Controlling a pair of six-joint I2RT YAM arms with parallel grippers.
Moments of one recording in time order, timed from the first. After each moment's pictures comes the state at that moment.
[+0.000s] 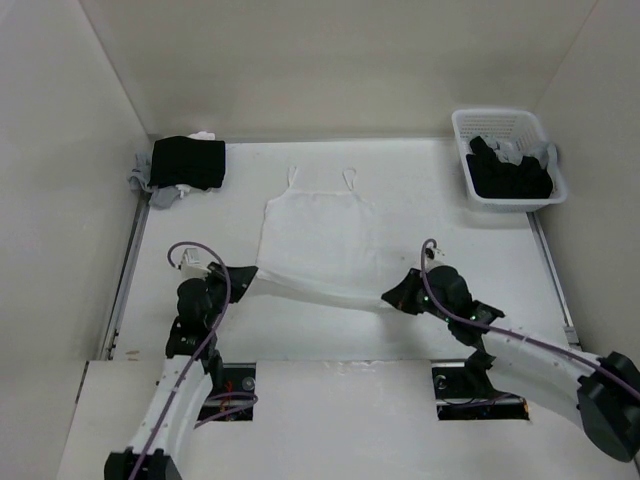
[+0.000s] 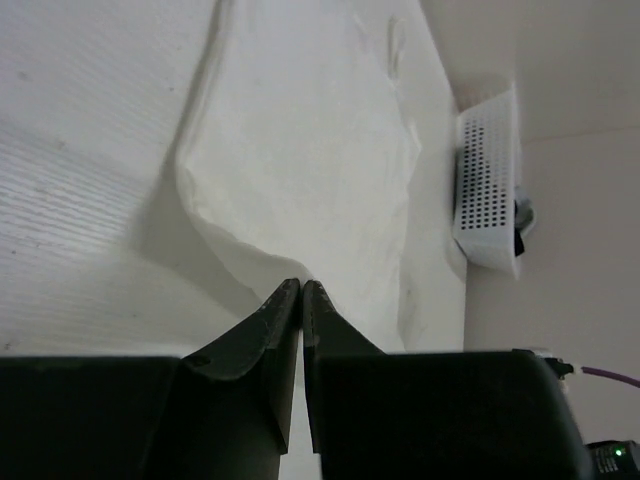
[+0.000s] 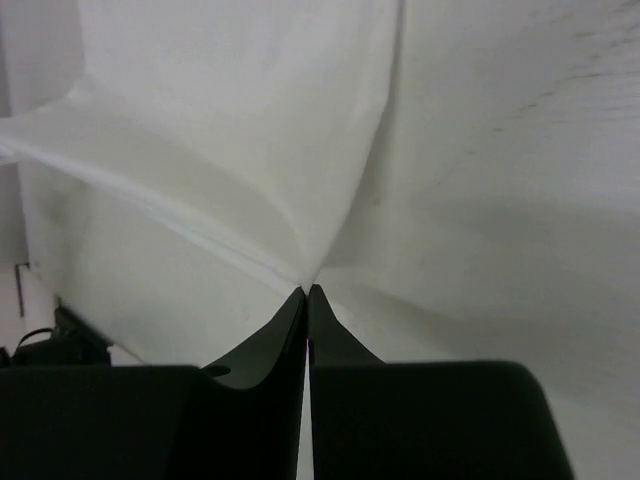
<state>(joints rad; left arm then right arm) -0.06 0.55 0.04 0.20 0.23 -1.05 0.62 0.94 0.23 0.13 -0.07 0.88</state>
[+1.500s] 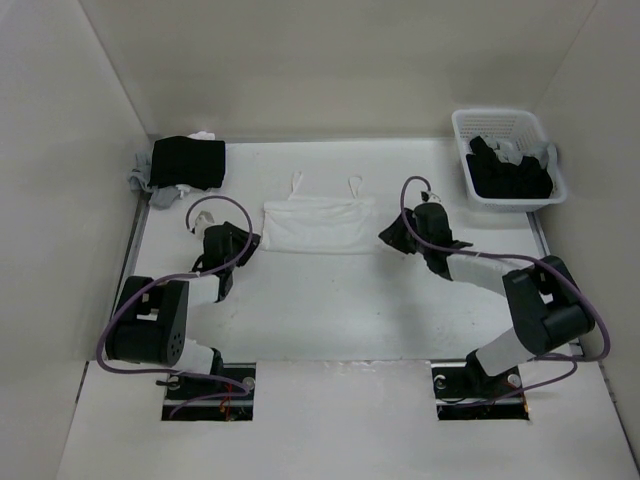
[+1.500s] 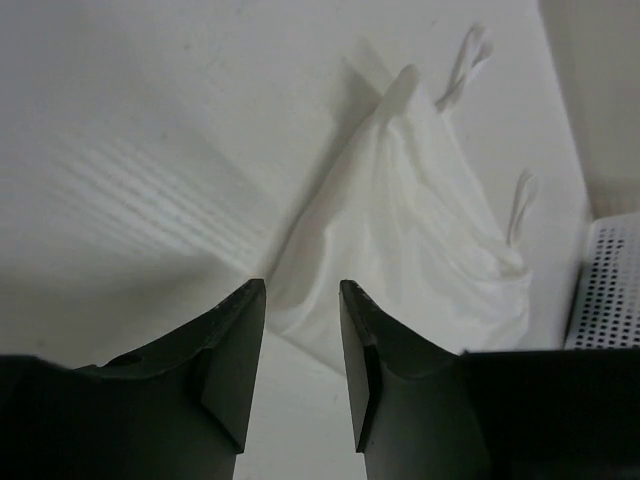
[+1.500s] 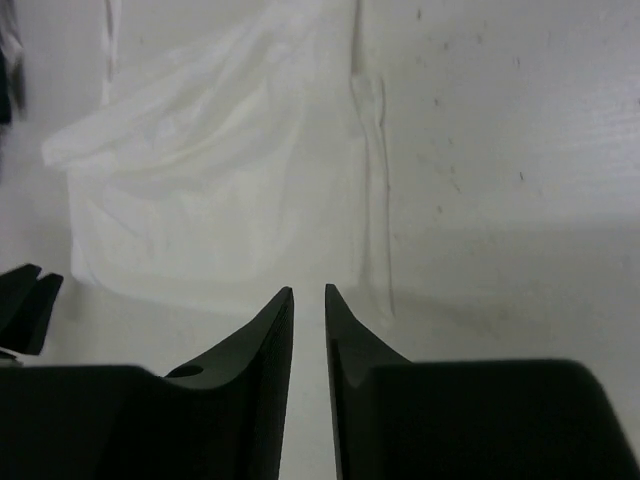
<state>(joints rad) -0.13 1.45 0.42 0.54 -0.04 -1.00 0.38 1.54 0.72 0.26 -0.05 0.78</state>
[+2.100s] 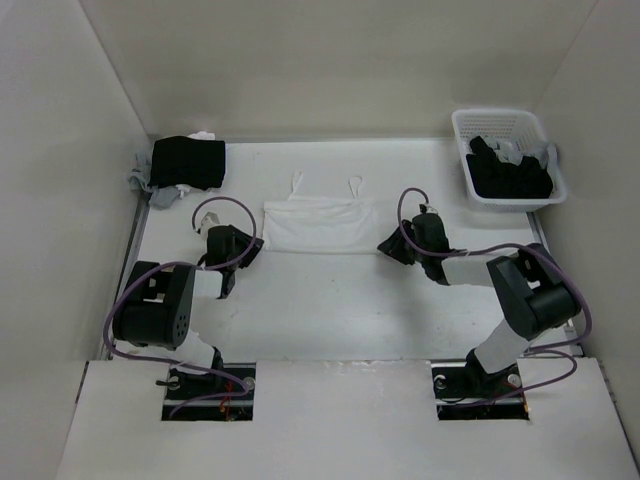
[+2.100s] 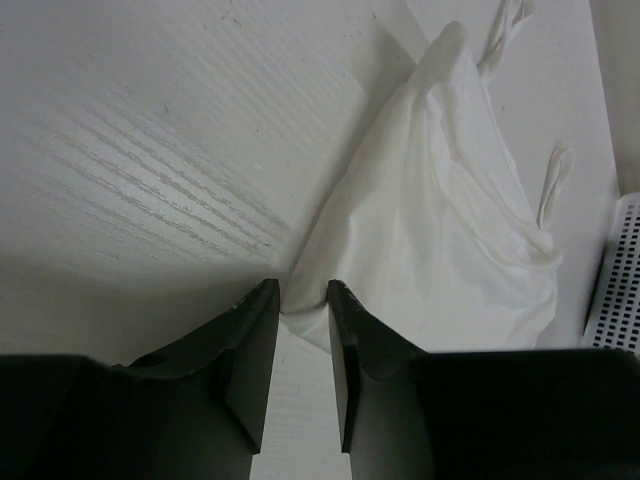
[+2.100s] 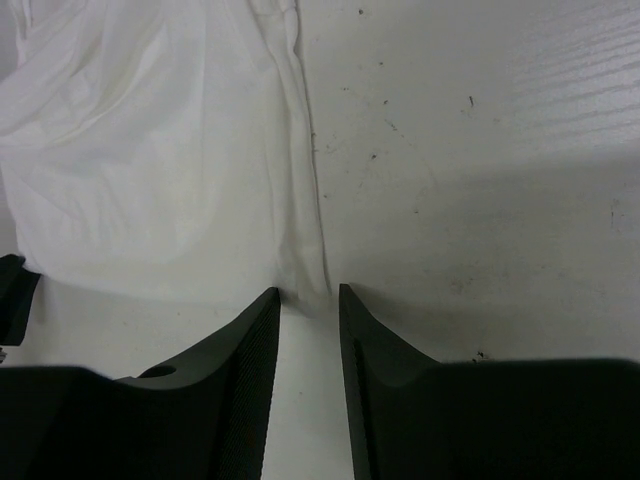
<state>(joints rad) -0.13 1.55 0.41 0.58 0.01 -0.98 0.38 1.63 0.62 0.38 -0.08 0.82</state>
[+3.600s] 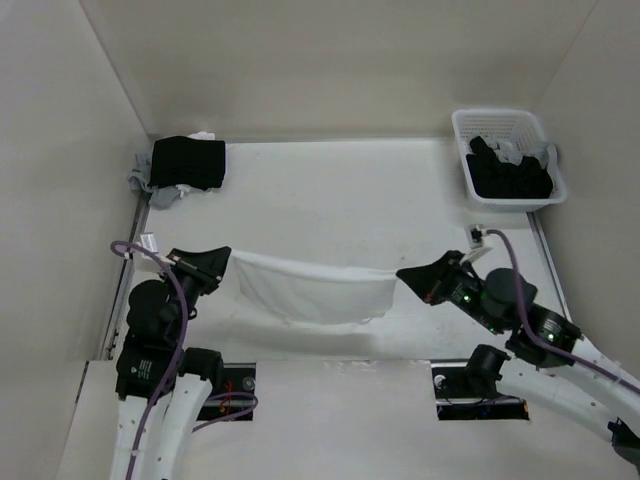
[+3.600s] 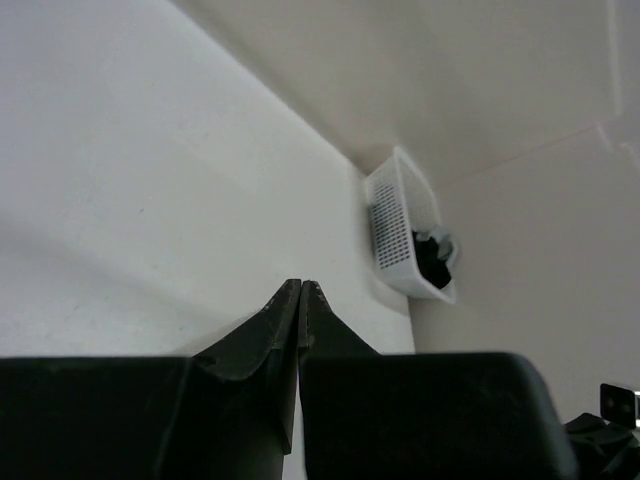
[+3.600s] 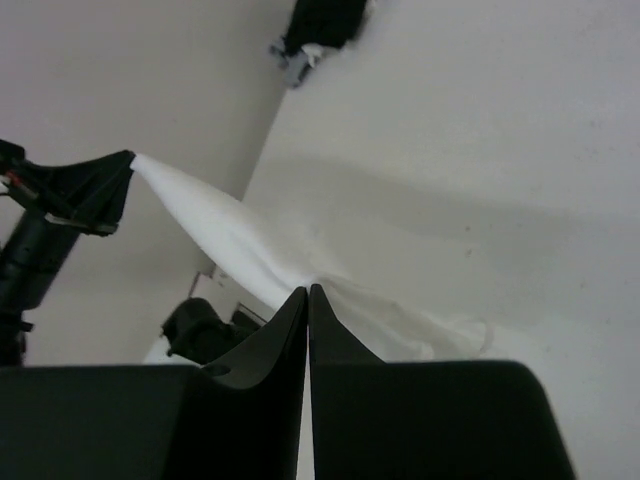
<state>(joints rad) -0.16 0.26 0.70 -0.50 0.04 -0.94 0.93 0.45 0.72 -0.41 0.23 0.84</state>
